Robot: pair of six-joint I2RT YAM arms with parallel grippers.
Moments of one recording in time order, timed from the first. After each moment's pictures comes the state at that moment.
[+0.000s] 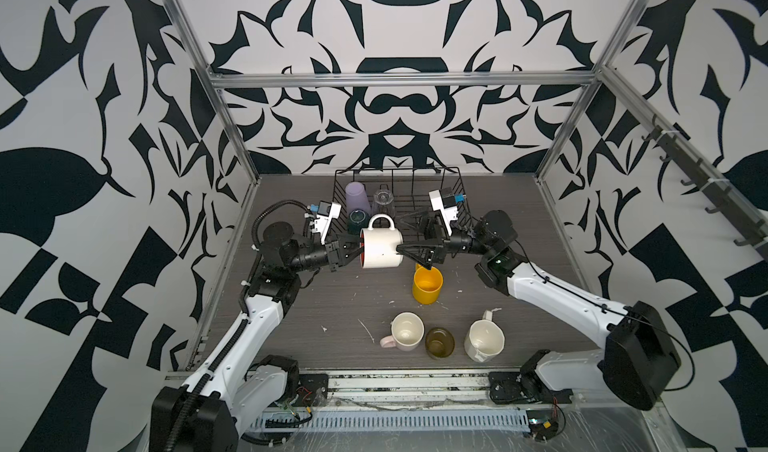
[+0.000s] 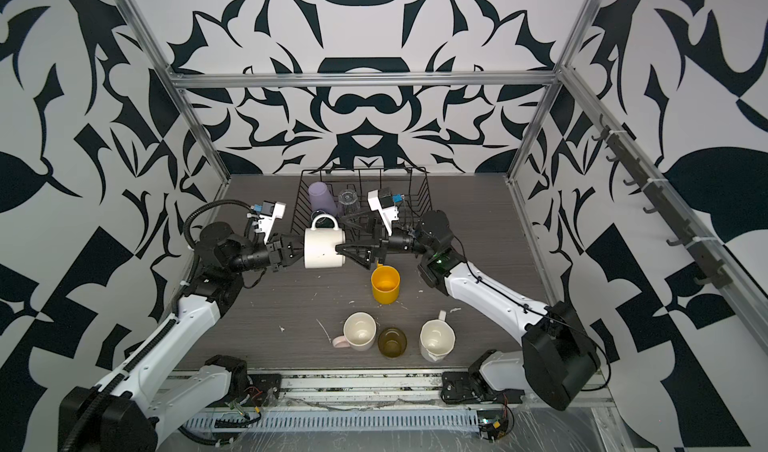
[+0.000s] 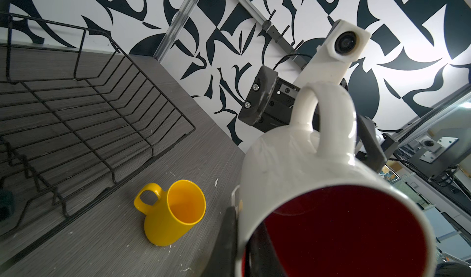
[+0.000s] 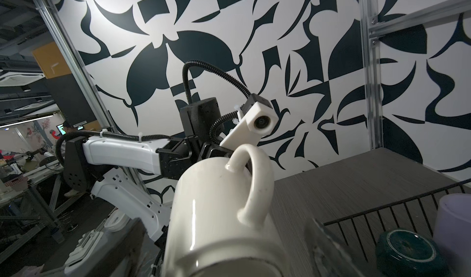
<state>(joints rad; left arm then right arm) -0.24 1.00 0.66 0.33 1.10 -0.70 0.63 1.33 0.89 0.70 -0.92 0.50</state>
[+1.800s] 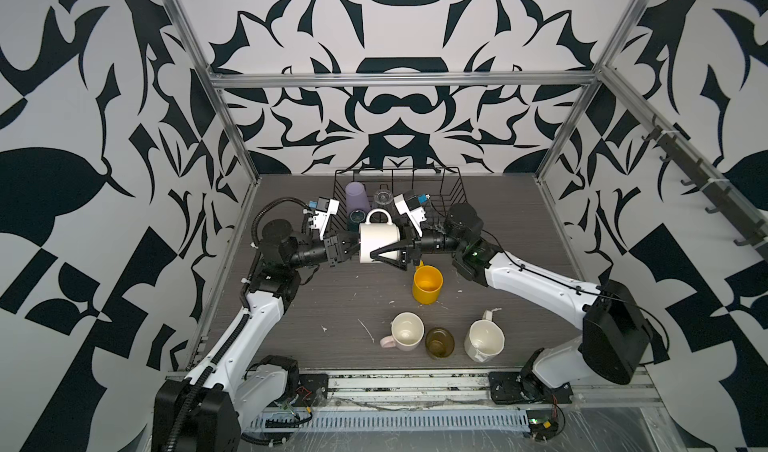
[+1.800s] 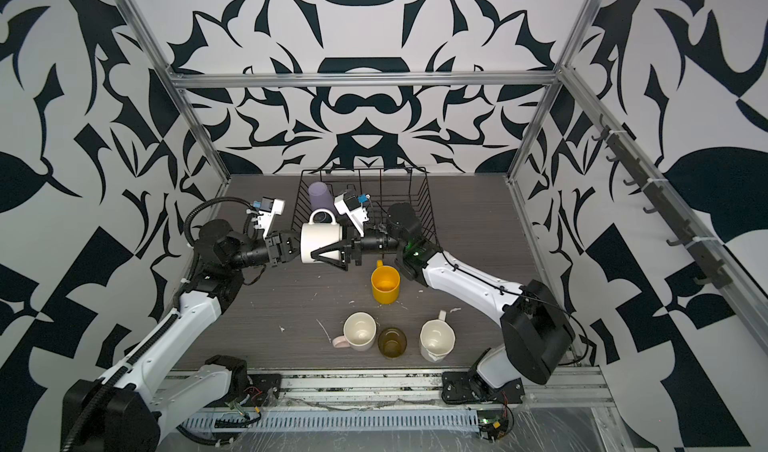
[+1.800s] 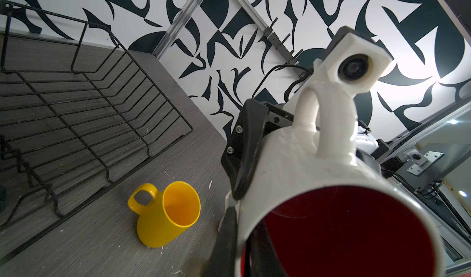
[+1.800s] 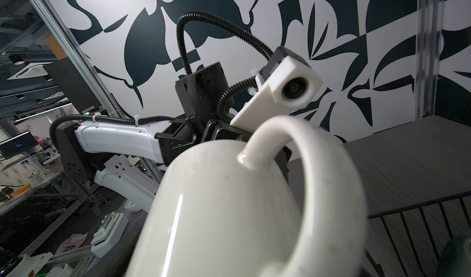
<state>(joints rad) -0.23 1.02 0.67 0.36 1.11 -0.77 0.72 1.48 1.04 0.53 -0.92 0.46</state>
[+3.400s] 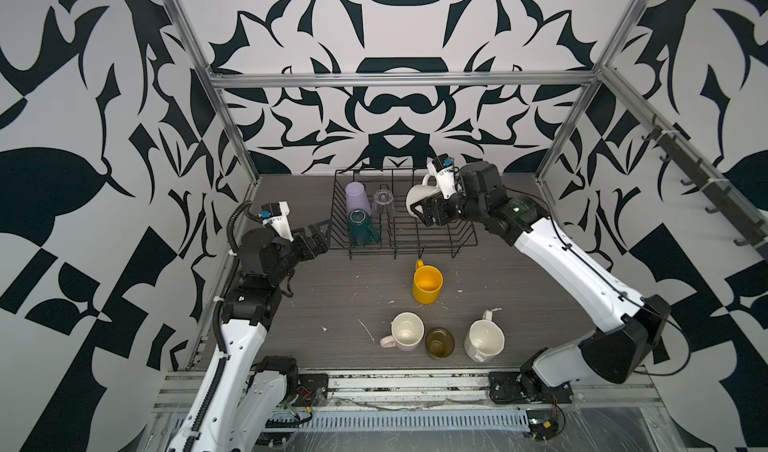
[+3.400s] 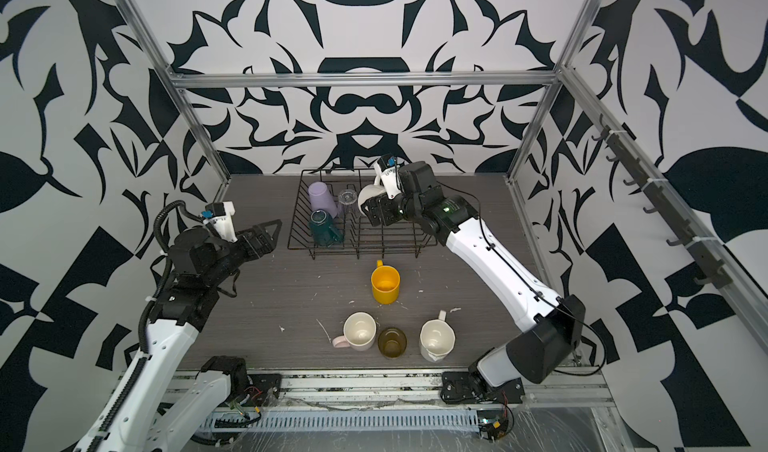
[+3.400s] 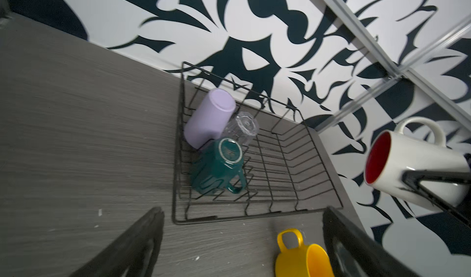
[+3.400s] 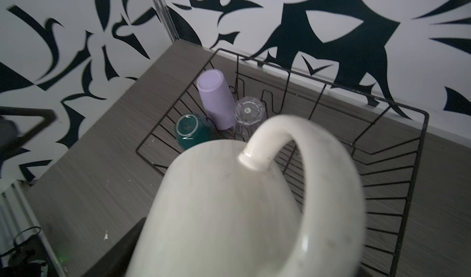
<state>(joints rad) -0.12 0.76 0.74 -0.26 0.24 -0.51 0.55 1.50 1.56 -0.68 -0.14 0.11</state>
